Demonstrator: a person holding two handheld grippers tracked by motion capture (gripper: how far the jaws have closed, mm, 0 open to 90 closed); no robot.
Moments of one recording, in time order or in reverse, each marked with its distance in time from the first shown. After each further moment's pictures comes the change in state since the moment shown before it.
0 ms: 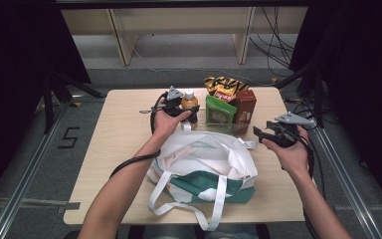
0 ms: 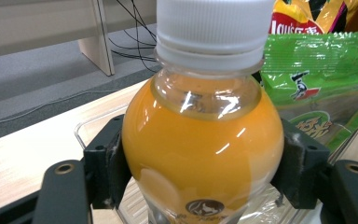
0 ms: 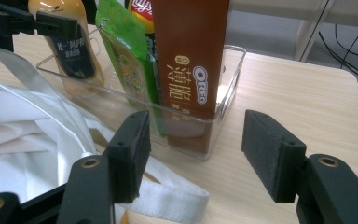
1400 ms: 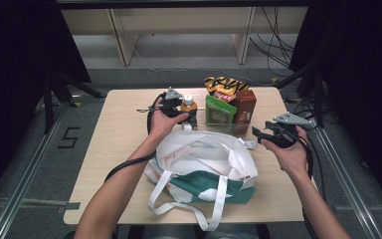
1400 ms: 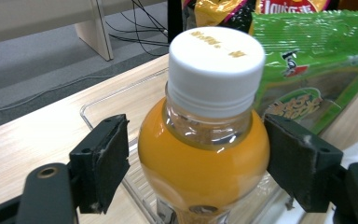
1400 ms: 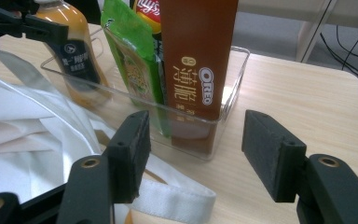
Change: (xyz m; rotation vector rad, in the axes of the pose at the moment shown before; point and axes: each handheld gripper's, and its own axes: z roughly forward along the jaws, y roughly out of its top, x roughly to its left) left arm -0.002 0.005 -0.017 0.080 -0.008 0.035; right arm 0.005 0.000 0.000 -0.005 0.004 -0.002
